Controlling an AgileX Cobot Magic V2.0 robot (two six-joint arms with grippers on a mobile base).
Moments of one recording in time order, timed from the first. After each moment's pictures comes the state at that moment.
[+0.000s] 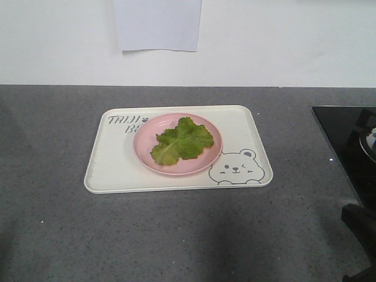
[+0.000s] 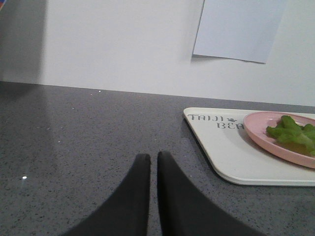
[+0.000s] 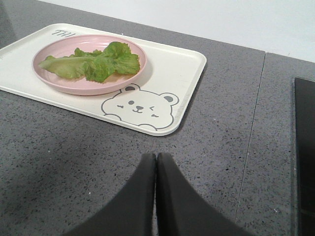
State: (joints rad) left arm 0.00 -0.01 0.03 -0.05 0.10 -0.10; right arm 0.22 0.46 -0.33 0.39 0.32 -0.48
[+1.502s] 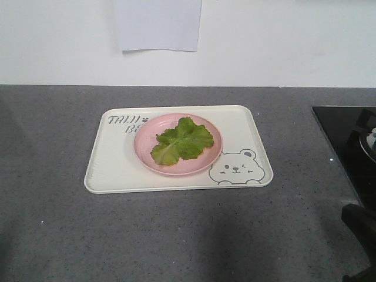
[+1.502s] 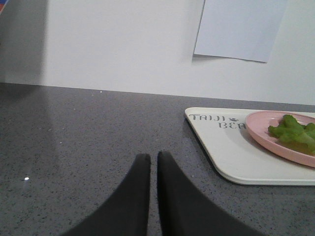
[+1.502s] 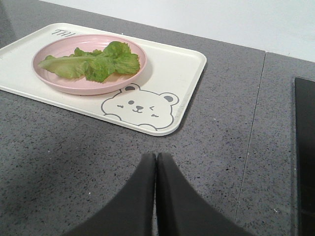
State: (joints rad) left arm 0.00 -0.01 0.03 -0.02 0.10 -0.12; right arm 0.22 0.46 -0.33 0.39 0.32 -0.48
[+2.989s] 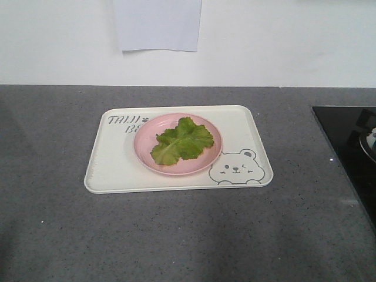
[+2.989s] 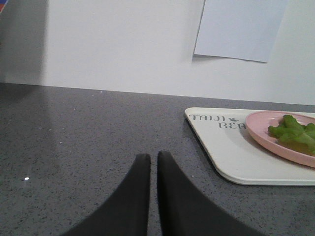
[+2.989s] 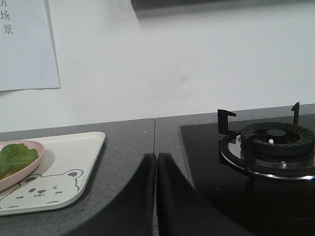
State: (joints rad) left arm 0.00 -0.01 0.03 -0.02 0.10 -0.12; right arm -0.04 -0.01 0.03 -0.01 0.00 0.10
